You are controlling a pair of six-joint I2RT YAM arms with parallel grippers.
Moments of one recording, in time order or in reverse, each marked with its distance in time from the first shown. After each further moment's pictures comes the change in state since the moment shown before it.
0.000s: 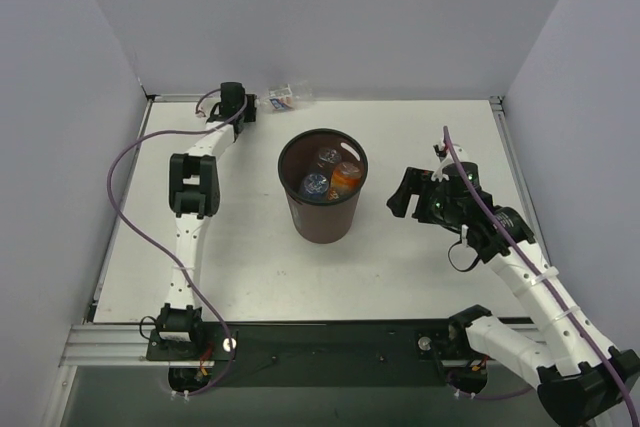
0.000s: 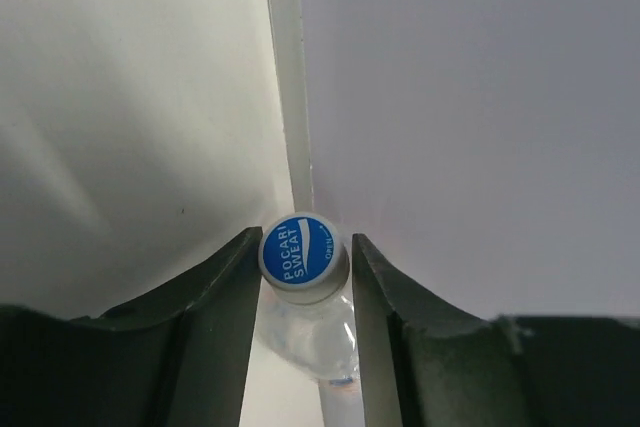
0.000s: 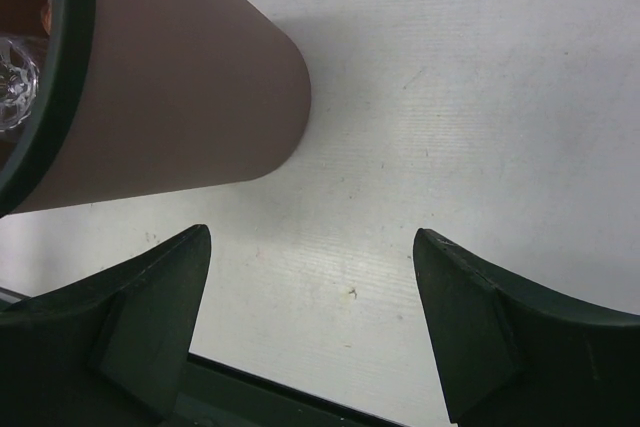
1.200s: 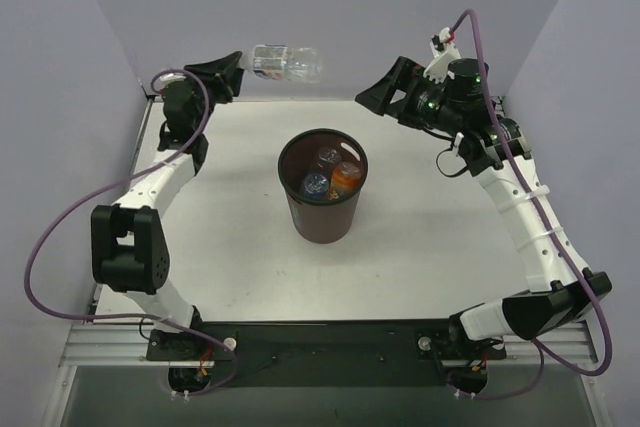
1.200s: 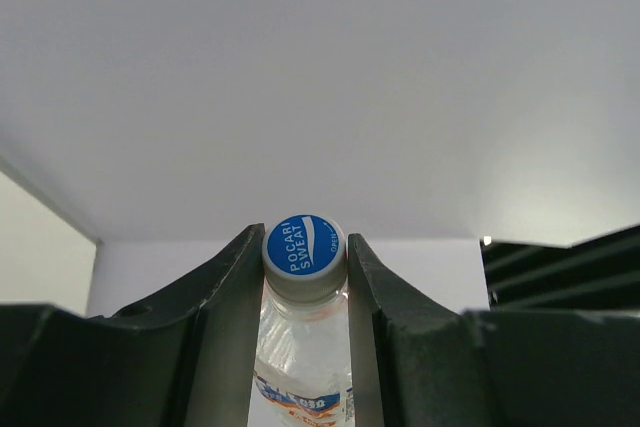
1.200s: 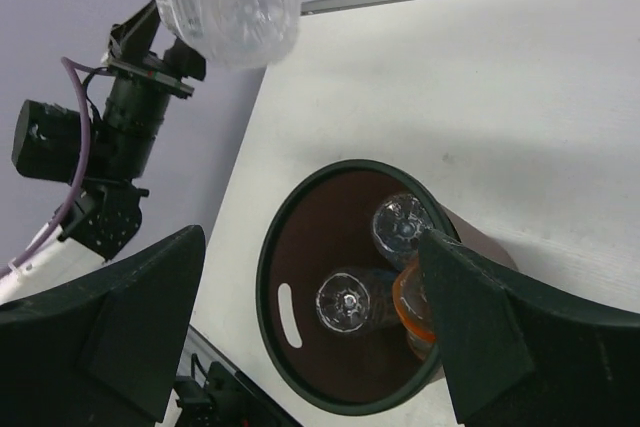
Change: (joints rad) left arm 0.057 -1.005 -1.007 0.661 0.309 -0.136; right arm -0.050 0.482 0.743 0.100 -0.264 0.131
